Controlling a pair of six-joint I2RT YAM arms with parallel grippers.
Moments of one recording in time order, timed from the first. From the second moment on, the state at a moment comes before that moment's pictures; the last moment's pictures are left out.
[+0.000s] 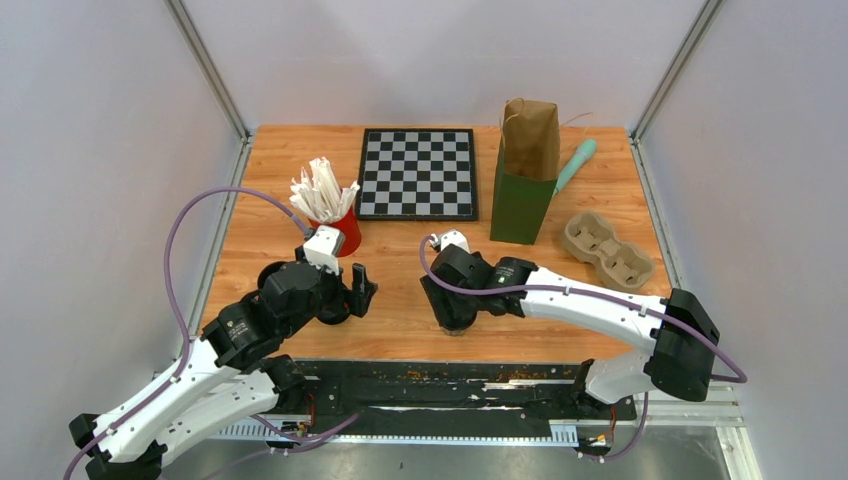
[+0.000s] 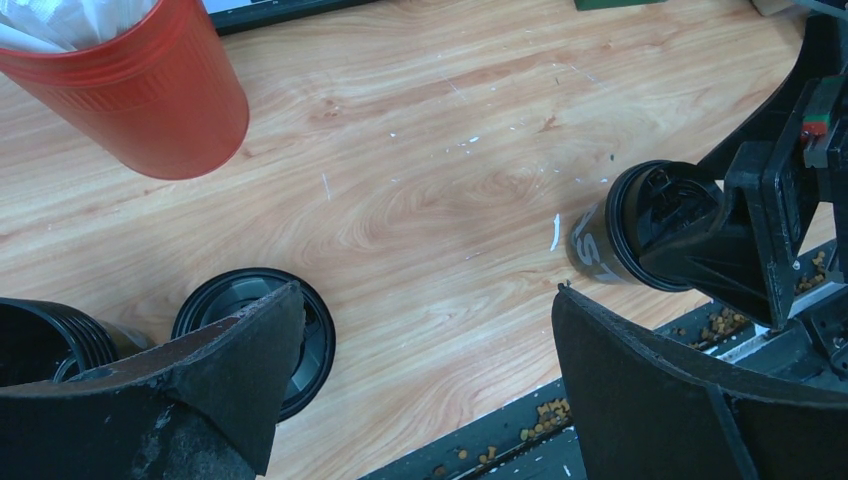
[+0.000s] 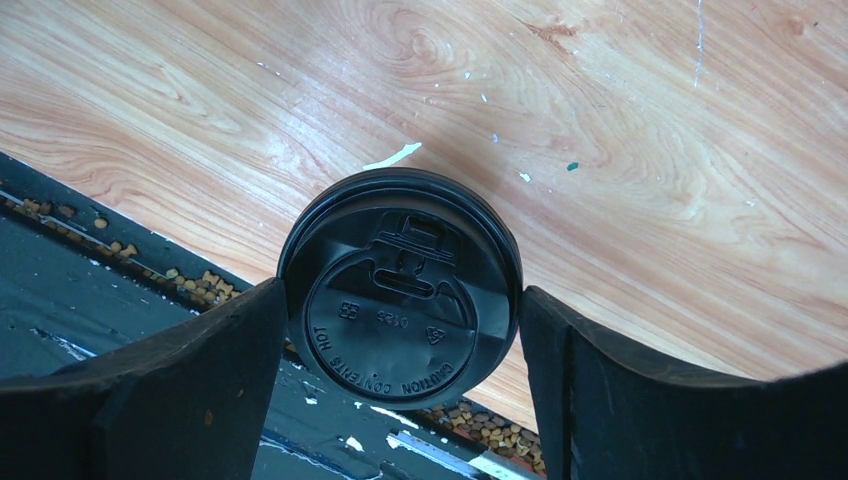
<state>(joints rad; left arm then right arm) -0.86 0.58 0.73 -0.63 -0.30 -0.38 1.07 1.40 1.05 -0.70 0.24 0.51</state>
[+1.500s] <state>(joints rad) -0.86 0.57 0.73 -0.63 -0.26 -0.38 0.38 1.16 0.91 -0.84 0.25 0.46</state>
